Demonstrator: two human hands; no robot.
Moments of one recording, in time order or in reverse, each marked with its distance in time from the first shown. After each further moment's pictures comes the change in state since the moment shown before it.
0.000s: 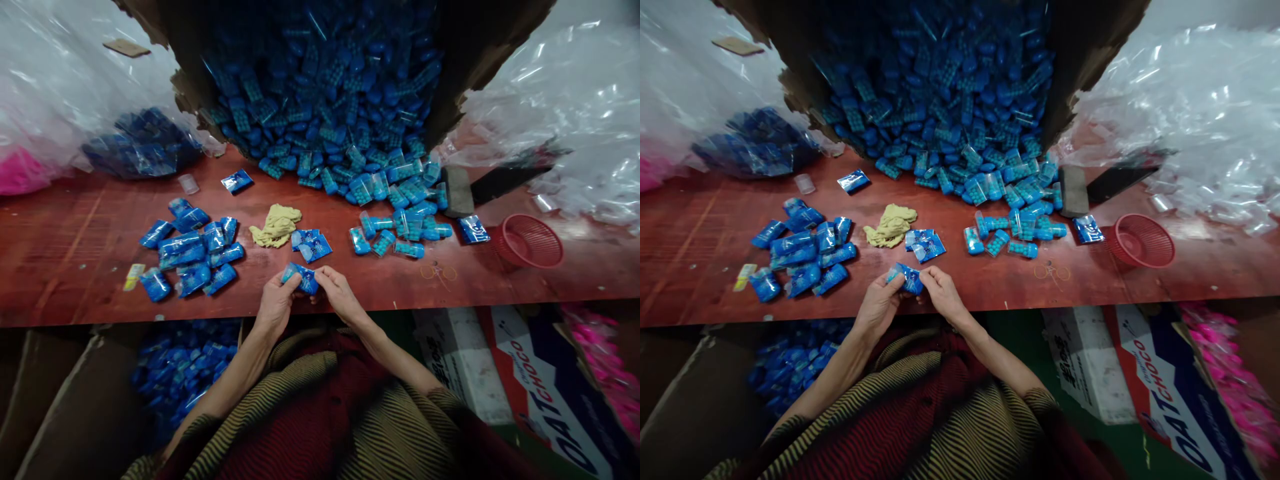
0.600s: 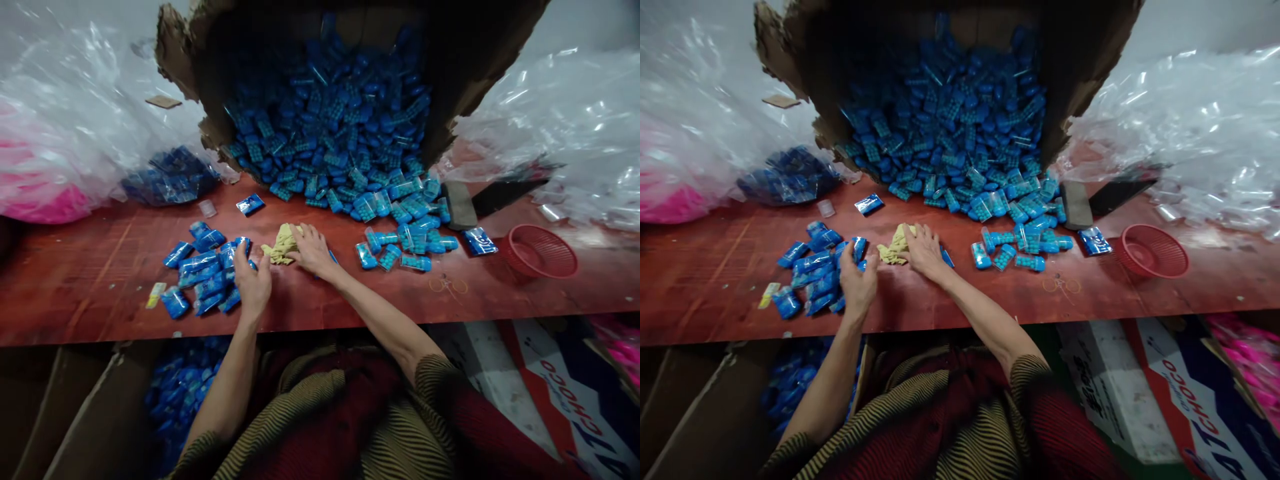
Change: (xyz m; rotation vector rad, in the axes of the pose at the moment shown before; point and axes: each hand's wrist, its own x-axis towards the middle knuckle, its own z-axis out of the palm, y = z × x) left_hand 0.066 0.054 -0.056 1.006 0.516 0.881; right_hand 0.115 -0.044 0.034 -1.284 0.063 -0.517
